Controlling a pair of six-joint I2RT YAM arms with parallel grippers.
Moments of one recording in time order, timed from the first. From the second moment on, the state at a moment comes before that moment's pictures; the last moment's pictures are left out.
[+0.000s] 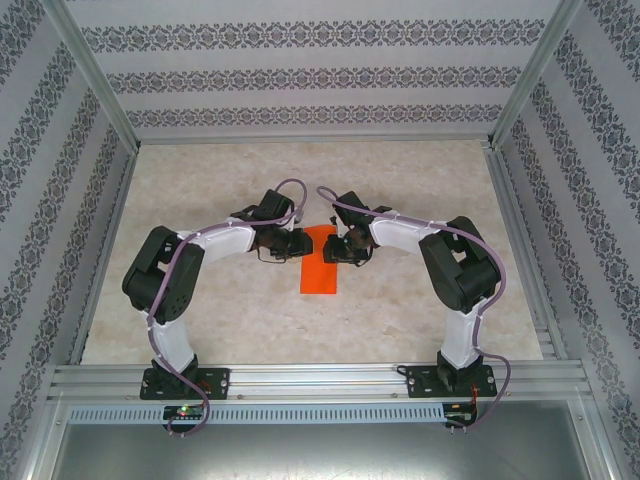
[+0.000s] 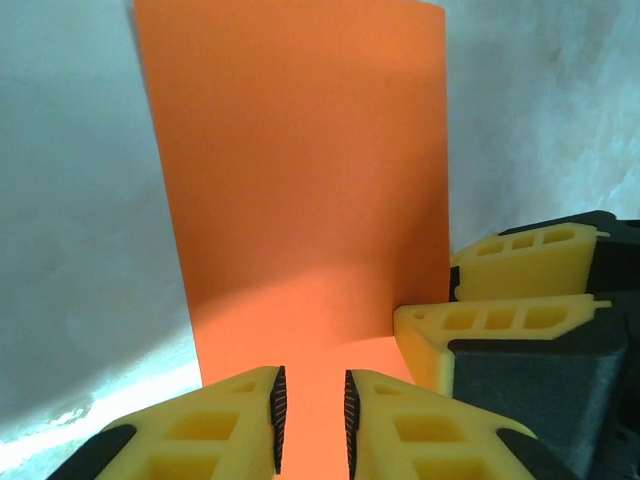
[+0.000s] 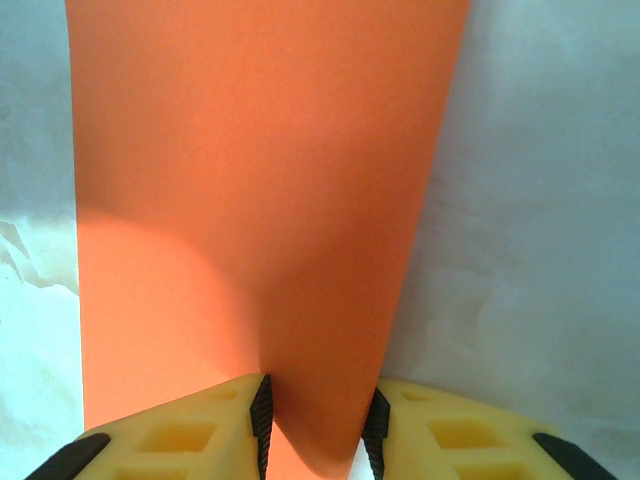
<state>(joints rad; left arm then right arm) -0.48 1.84 1.11 -0.30 0.43 -0.58 0.55 1.92 1.18 -0.51 -0.29 0.49</state>
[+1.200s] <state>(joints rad) -0.50 1.95 1.13 -0.28 0.45 -0.53 0.46 1.75 1.04 -0.52 -0.29 0.51</state>
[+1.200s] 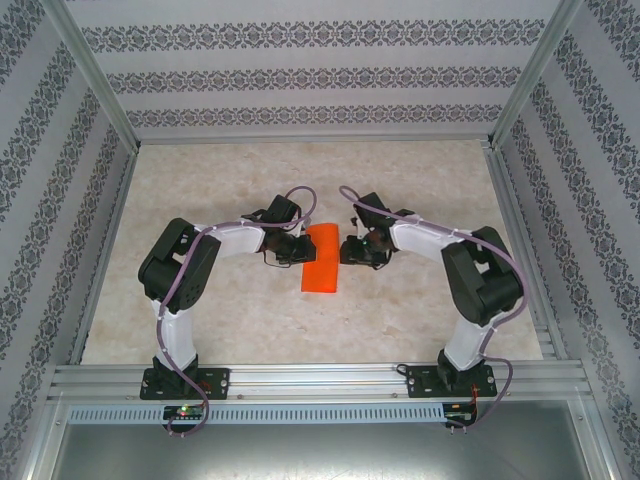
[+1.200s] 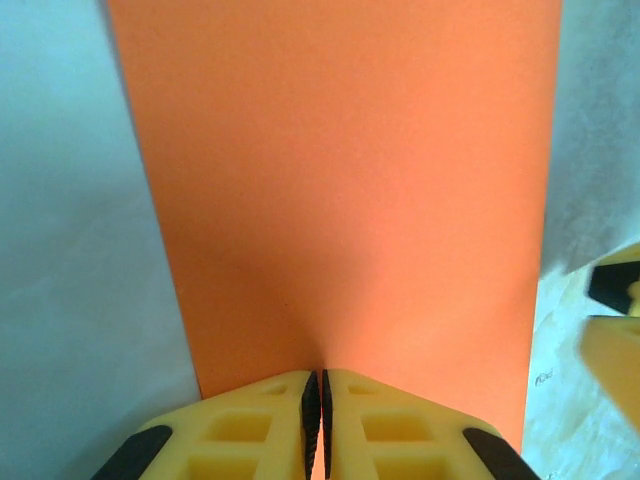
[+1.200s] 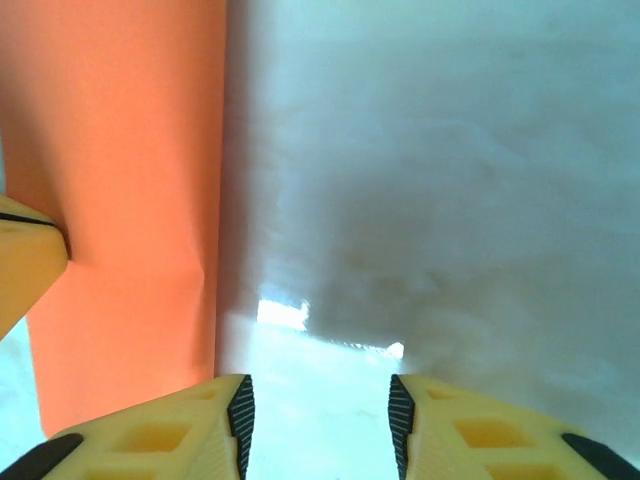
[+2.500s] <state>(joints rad) -0.50 1.96 1.14 -0.28 0.45 -0.50 0.43 1.83 0.97 -0.25 -0.53 0.63</state>
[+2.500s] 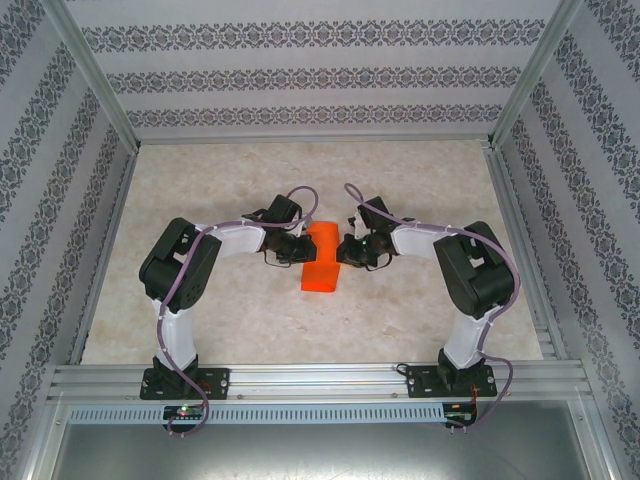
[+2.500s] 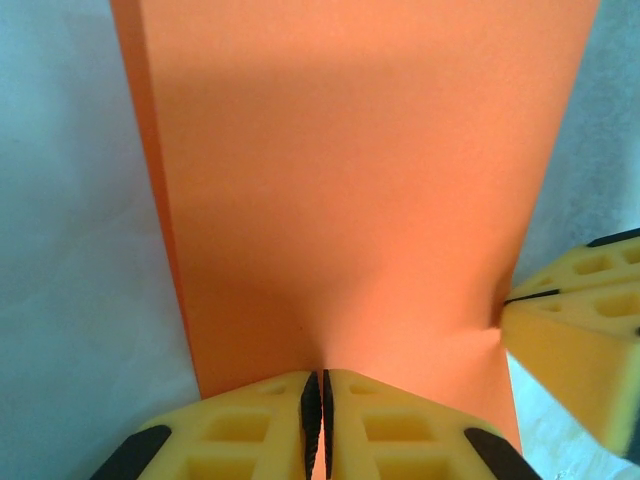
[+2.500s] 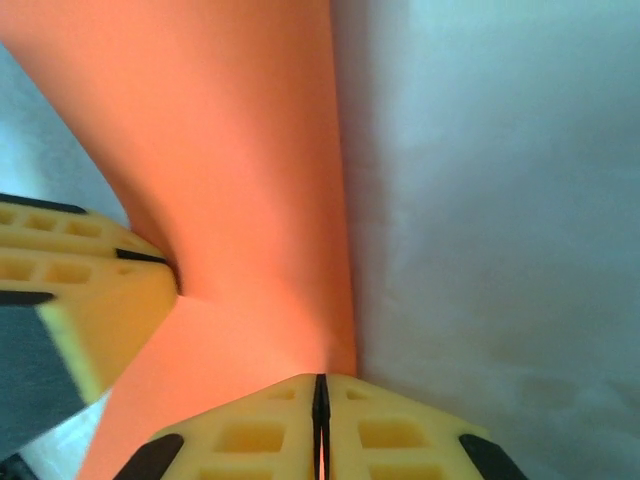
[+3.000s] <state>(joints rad) -0.50 1.96 1.14 -0.28 0.45 -0.50 0.41 1.95 1.05 -0.14 -0.60 0.69</state>
